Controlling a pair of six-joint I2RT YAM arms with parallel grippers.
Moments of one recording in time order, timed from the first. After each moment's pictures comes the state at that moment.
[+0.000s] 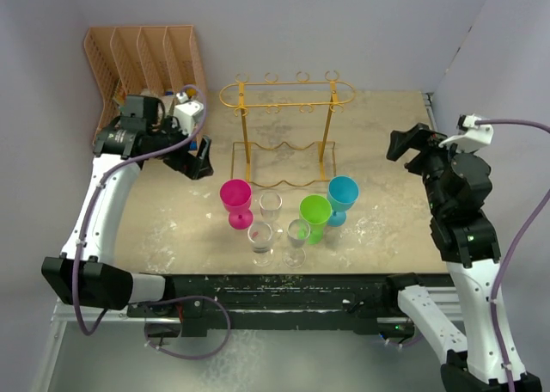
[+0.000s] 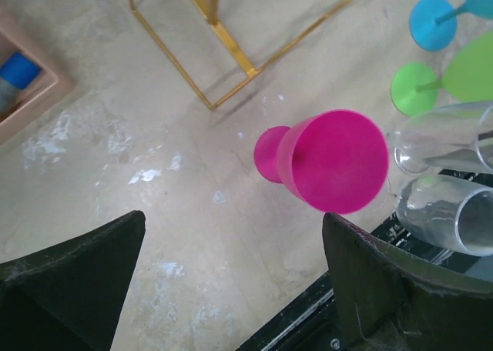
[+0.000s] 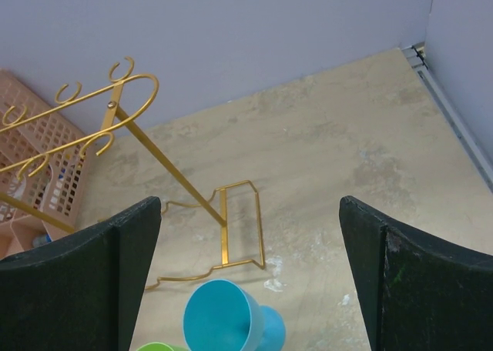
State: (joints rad) left arm -0.06 1.32 1.47 -1.04 0.51 0.33; right arm 0.16 0.73 1.11 -0.47 0.25 0.35
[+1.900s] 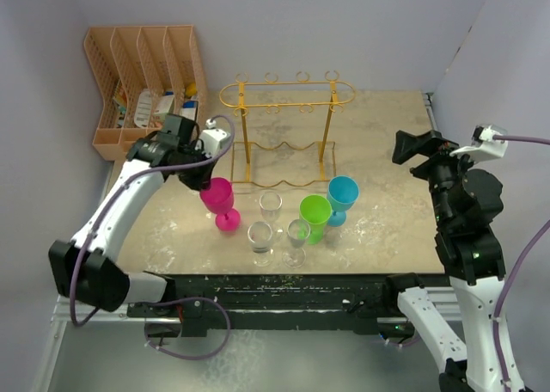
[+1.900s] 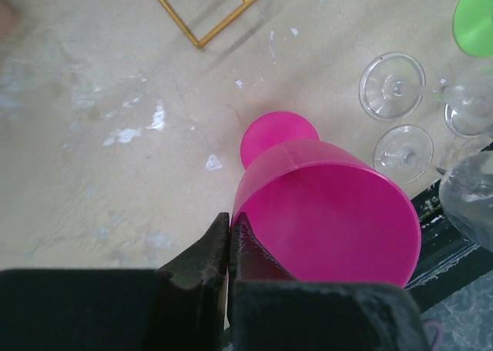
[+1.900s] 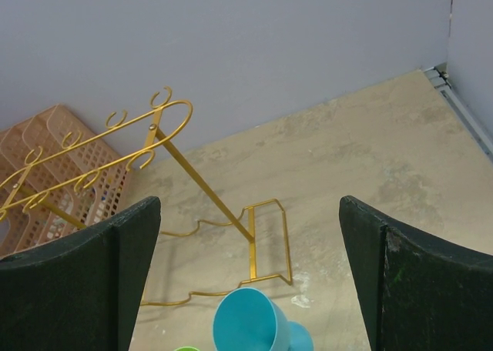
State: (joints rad) left arm -0.29 1.37 1.26 -0.96 0.27 0.27; right arm 0.16 0.65 1.09 -0.42 0.23 0.41
